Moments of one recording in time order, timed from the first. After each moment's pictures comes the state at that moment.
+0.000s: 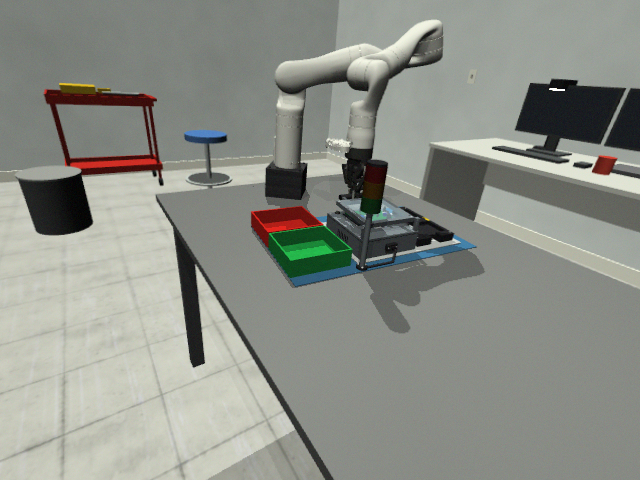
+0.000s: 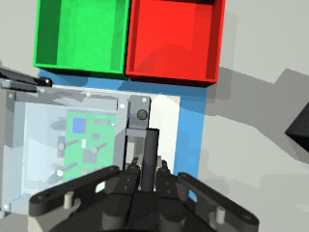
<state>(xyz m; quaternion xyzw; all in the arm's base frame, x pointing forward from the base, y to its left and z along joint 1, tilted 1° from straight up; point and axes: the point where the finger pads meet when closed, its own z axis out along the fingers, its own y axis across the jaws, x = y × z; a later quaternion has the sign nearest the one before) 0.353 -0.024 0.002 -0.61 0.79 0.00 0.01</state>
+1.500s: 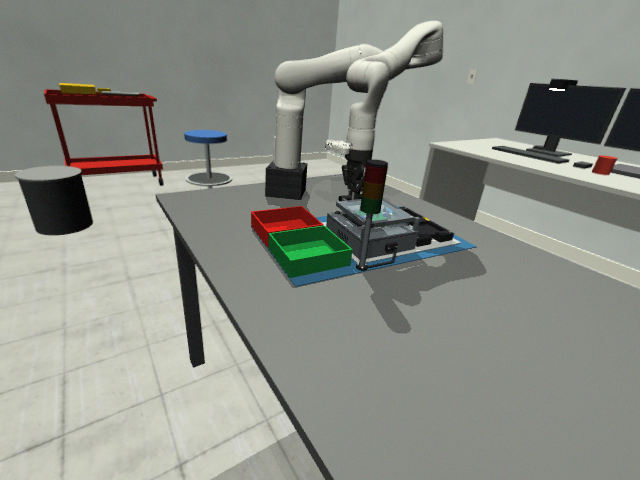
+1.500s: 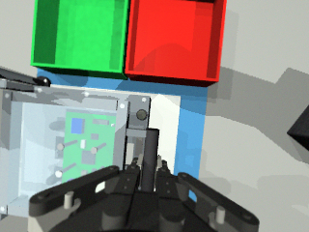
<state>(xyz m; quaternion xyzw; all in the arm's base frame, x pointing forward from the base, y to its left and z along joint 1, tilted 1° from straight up) 0.353 -0.024 -0.002 -0.61 0.79 0.00 0.01</state>
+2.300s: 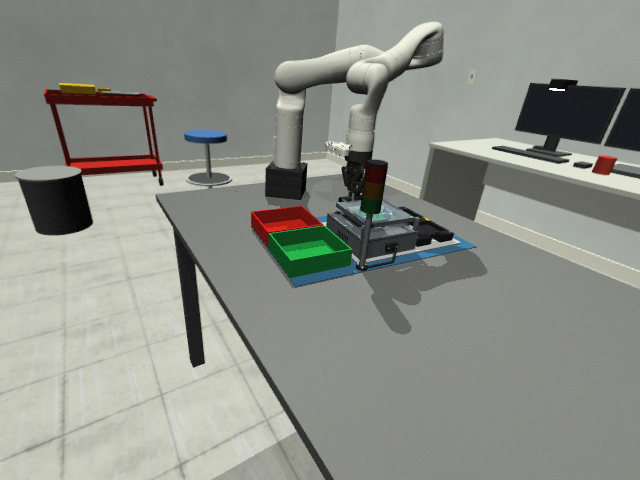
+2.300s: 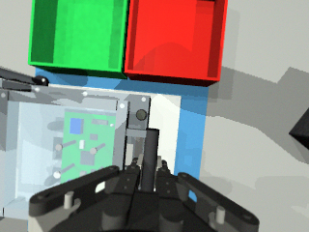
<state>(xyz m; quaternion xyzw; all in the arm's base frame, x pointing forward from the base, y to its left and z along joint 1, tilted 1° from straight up) 0.353 -0.024 -0.005 -0.61 0.79 0.00 0.01</state>
